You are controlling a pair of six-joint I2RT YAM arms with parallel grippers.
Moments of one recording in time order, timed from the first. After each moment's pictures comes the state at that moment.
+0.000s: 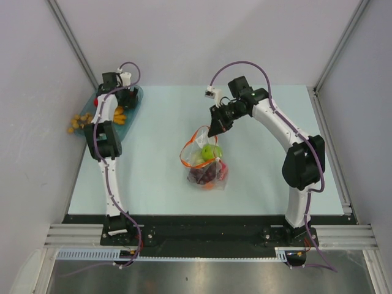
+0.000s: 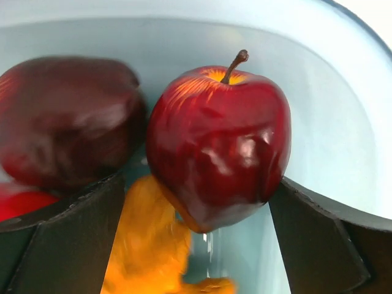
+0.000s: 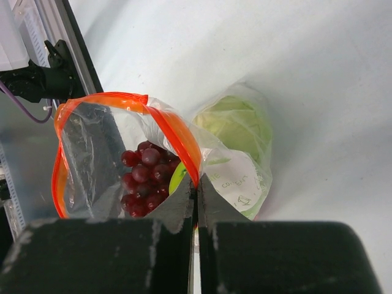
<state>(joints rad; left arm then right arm) 0.17 2.59 2.38 -0.58 0.16 0.34 0.46 1.94 1.84 -0.91 -0.79 -0.19</state>
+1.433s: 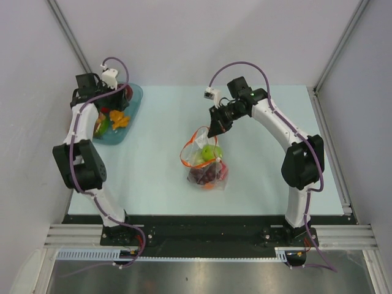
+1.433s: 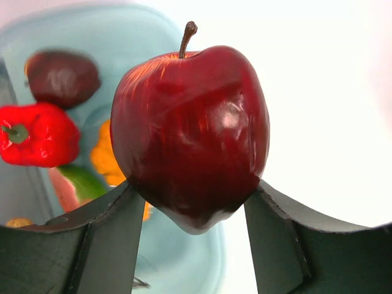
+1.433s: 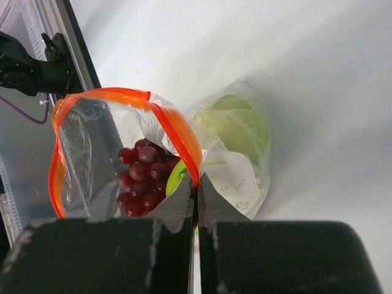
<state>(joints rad) 0.23 1.88 1.66 -0.45 0.47 0.39 0.46 1.95 1.84 -0.92 -0.79 -0.22</state>
